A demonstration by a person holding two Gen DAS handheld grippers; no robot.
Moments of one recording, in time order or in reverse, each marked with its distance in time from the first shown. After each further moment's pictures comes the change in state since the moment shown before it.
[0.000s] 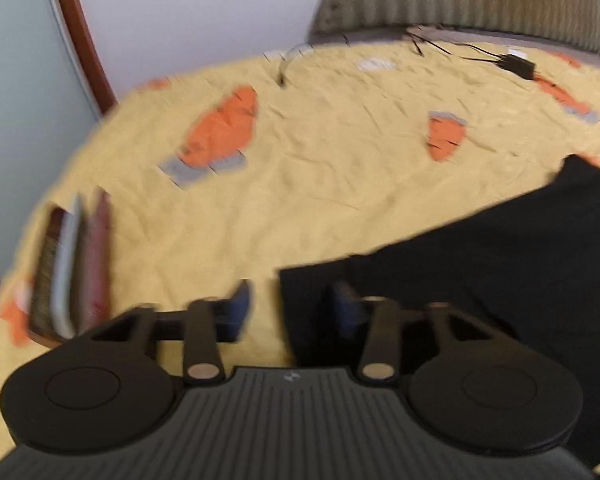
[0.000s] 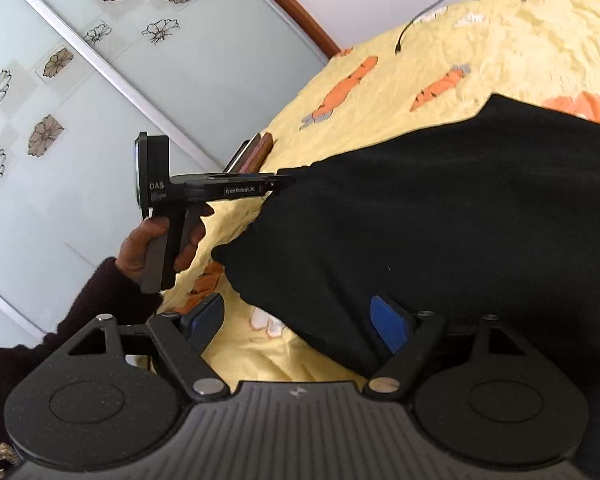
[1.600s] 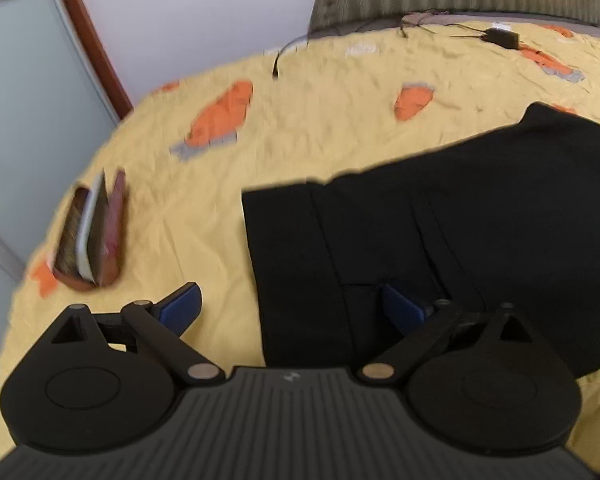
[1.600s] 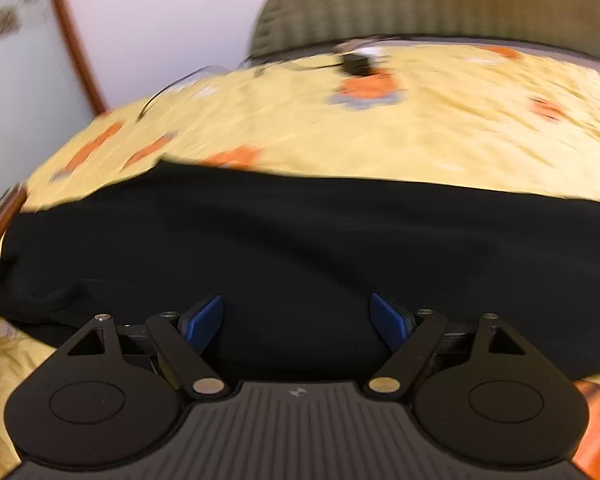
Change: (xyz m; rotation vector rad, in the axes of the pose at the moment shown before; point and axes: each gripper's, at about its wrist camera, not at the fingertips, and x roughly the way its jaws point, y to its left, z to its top) left arm -0.040 -0.037 -0.046 0.012 0.029 0.036; right arm -0.132 -0.059 -0.046 0.089 -0.241 -0.768
